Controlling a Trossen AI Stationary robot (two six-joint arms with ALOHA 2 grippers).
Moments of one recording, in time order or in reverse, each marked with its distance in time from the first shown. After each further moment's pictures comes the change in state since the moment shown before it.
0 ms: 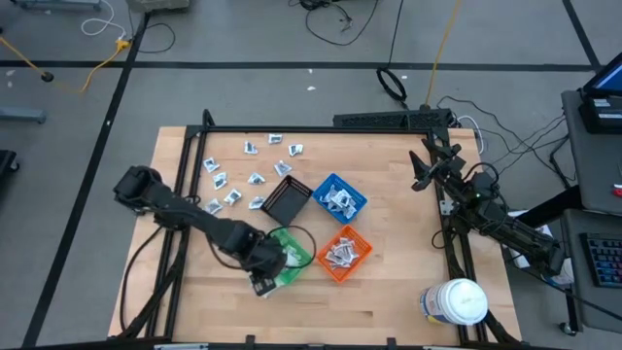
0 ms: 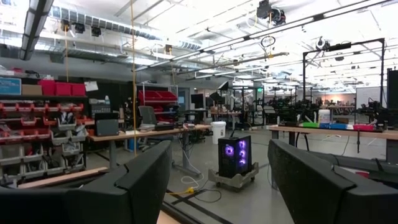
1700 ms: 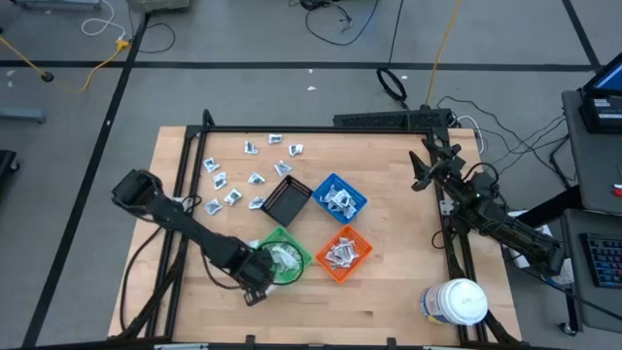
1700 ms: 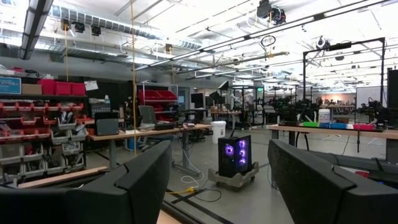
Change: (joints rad) left arm -0.117 0.020 -0.196 0.196 -0.025 -0.097; right arm 0.000 0.000 0.000 -0.004 0.000 0.000
